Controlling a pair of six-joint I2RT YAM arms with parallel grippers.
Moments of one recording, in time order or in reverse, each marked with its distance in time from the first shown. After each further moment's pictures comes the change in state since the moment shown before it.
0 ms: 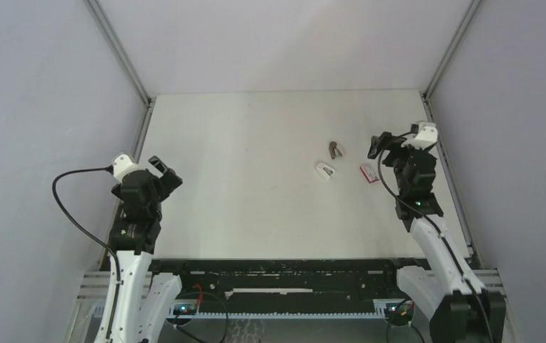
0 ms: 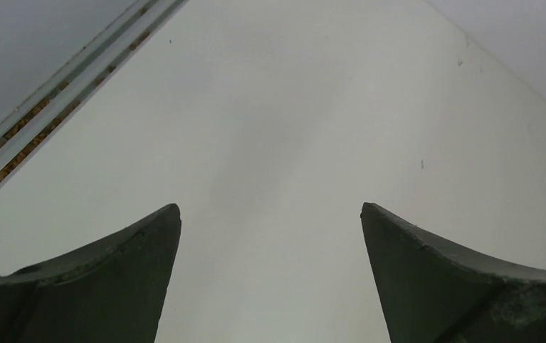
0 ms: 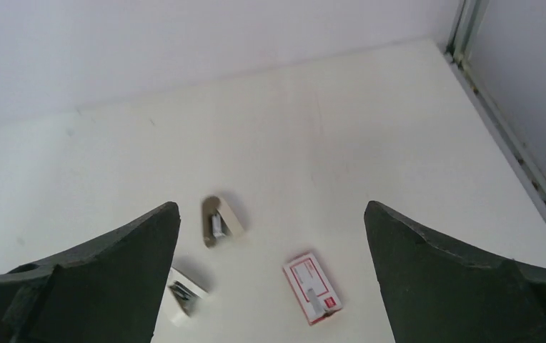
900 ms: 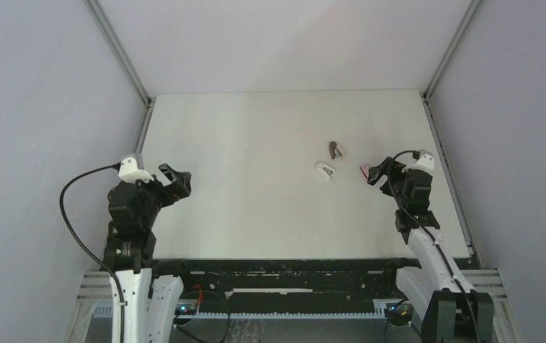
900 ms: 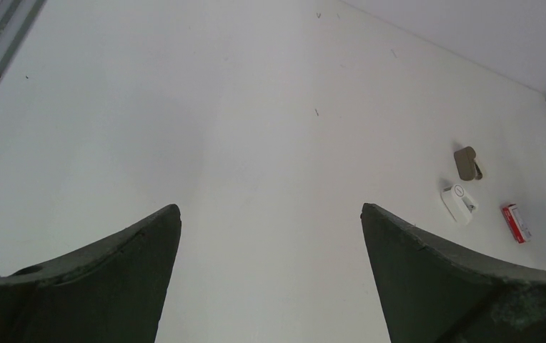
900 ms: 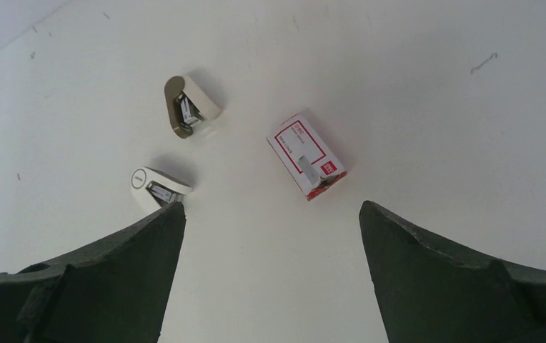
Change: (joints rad) left arm 0.105 -0.126 0.008 -0.022 0.494 0.166; right arm -0.112 -0.124 -0.218 -0.121 -0.135 0.254
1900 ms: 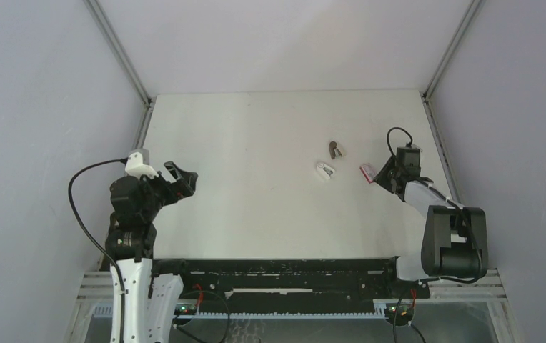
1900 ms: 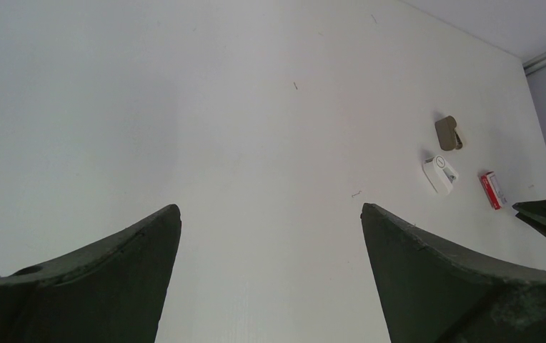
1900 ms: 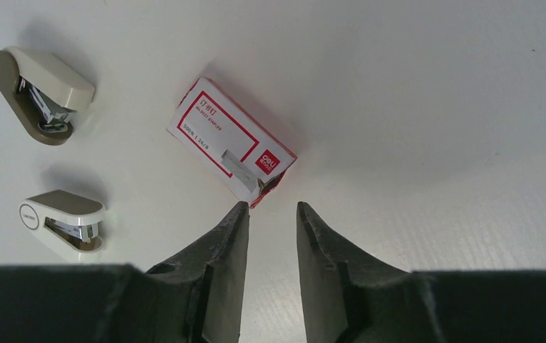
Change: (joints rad) left arm 0.029 0.069 -0.006 0.016 0.133 0.002; right arm -0.024 0.569 0.308 -0.234 0.037 0.108
